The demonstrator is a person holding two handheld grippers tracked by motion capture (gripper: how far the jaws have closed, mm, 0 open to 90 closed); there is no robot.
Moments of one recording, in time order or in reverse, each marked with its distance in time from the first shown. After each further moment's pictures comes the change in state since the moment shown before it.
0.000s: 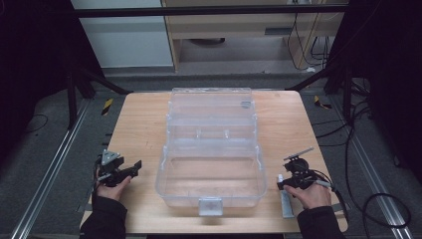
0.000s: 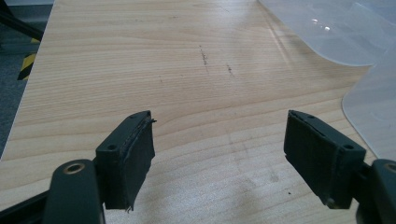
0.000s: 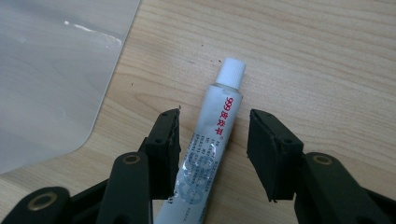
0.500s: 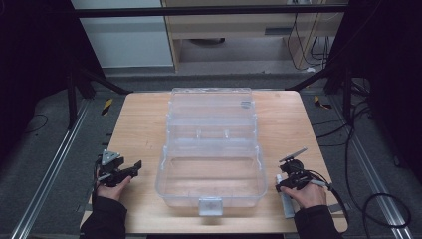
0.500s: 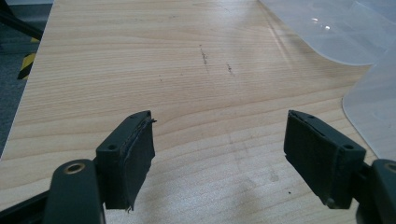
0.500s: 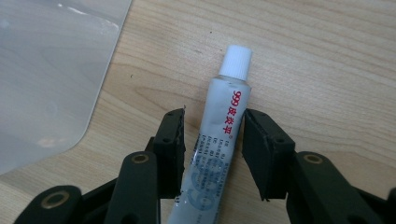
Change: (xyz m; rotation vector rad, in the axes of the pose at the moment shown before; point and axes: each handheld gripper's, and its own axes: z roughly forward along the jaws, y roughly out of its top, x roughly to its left) left arm 0.000 0.000 0.000 0.001 0.000 0.000; right arm 0.005 0.003 0.013 0.065 -0.002 -0.016
